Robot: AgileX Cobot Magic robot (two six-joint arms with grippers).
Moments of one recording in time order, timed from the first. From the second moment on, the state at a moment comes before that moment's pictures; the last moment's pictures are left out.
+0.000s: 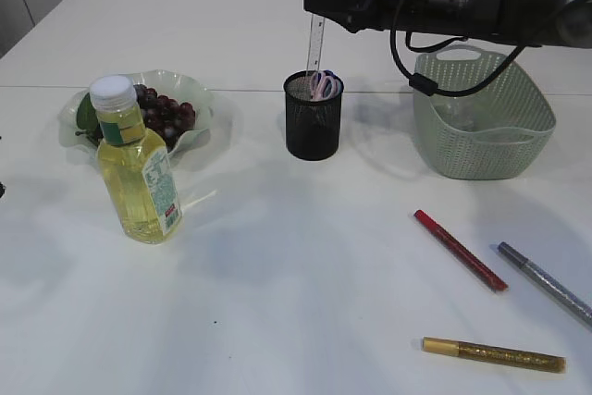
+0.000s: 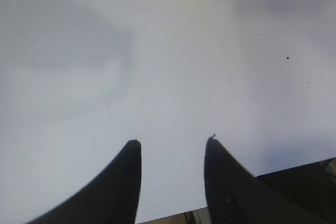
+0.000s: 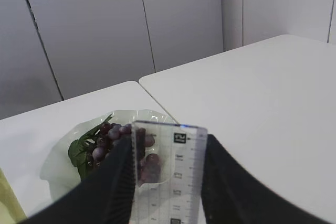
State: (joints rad) left arm -0.27 1.34 -1.09 -0.05 1.14 -0.04; right arm 0.10 2.31 -1.86 1.76 0.98 -1.95
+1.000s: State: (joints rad) left arm -0.27 1.34 -1.09 -0.05 1.14 -0.04; right arm 0.10 2.31 -1.86 1.66 0.94 -1.87
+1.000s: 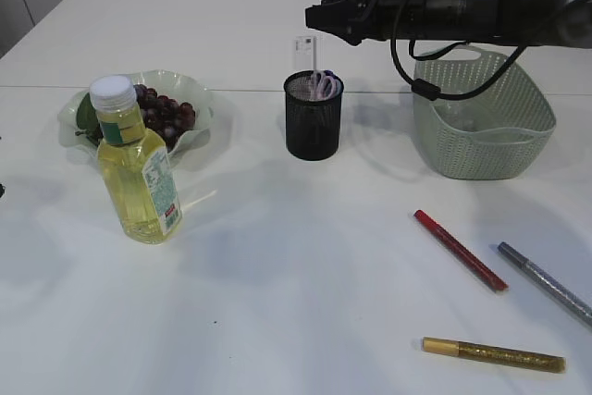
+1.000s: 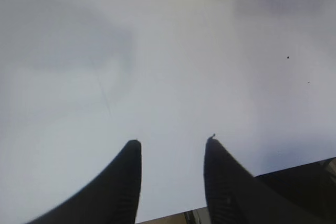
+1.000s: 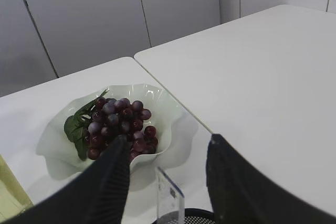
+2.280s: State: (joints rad) left arm -0.27 1.34 -1.09 -0.05 1.14 -0.04; right arm 0.10 1.96 -1.87 0.52 1.18 -0.40
